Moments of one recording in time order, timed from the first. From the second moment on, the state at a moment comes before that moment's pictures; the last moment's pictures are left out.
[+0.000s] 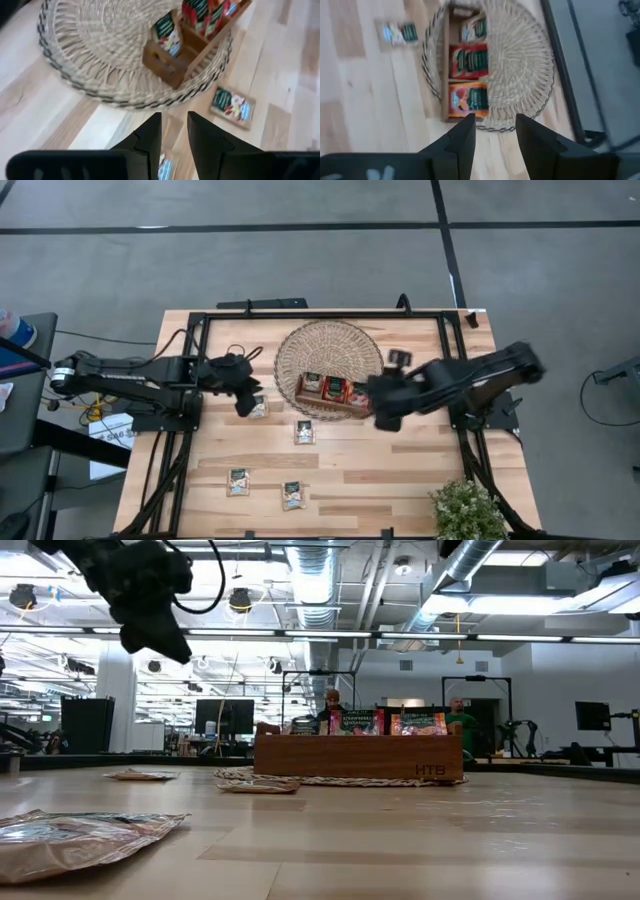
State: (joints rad) left arm 0.04 0.88 0.66 -0.54 -0.19 -0.44; right arm 0.34 1.59 1.75 -1.46 0.52 0.34
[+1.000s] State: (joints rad) left arm 0.13 1.26 0.67 -0.68 -0.06 -0.40; right arm 0.47 0.53 0.67 -0.23 0.49 0.31
